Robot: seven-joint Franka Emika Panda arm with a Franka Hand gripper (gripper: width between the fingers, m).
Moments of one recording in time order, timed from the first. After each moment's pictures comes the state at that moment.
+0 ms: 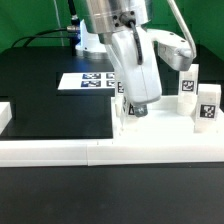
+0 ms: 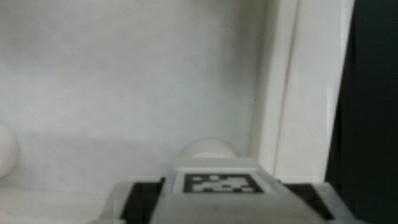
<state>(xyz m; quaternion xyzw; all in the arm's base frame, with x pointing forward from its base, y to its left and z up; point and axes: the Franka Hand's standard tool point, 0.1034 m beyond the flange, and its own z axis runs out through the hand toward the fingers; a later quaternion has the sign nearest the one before) 0.625 0.014 0.061 -0.71 0.69 0.06 0.08</state>
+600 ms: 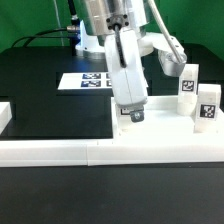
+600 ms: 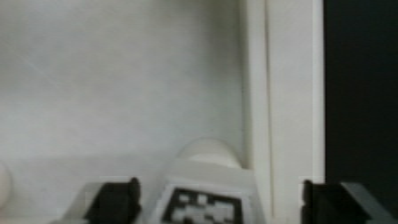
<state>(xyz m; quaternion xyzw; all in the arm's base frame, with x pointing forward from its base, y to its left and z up) 0.627 0.010 0.061 -0.72 0.68 0.05 0.09</state>
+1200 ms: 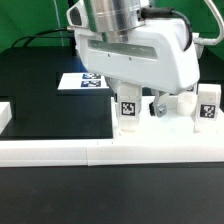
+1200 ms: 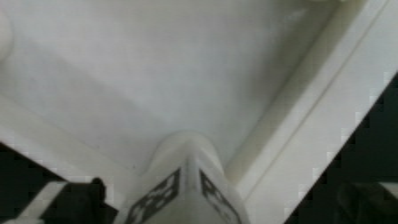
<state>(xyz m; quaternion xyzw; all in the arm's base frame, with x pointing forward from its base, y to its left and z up) 0.626 0.016 0.064 -0.89 0.45 0.04 0.08</state>
